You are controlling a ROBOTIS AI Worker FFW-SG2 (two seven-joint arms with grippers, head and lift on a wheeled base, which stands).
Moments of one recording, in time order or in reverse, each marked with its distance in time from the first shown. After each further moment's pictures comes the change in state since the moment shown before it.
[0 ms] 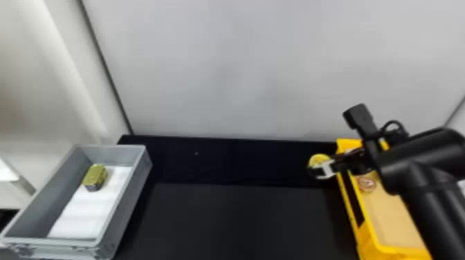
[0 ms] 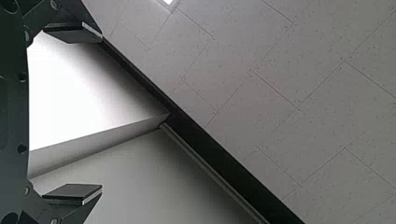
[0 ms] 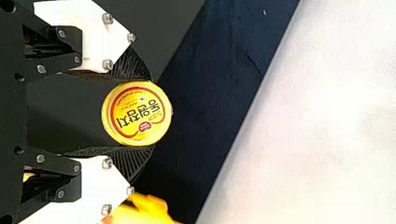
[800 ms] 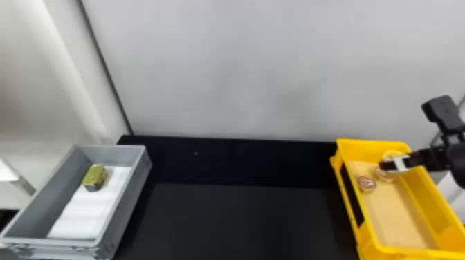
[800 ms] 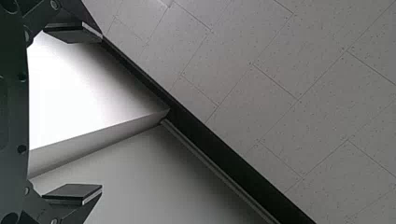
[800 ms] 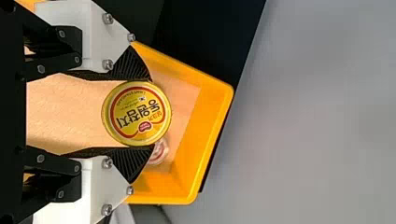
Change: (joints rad) left arm -0.029 0.028 -0.017 -0.031 0.003 0.072 -0.026; right arm -0.009 -0.140 -0.209 0.045 0.099 0.007 -0.003
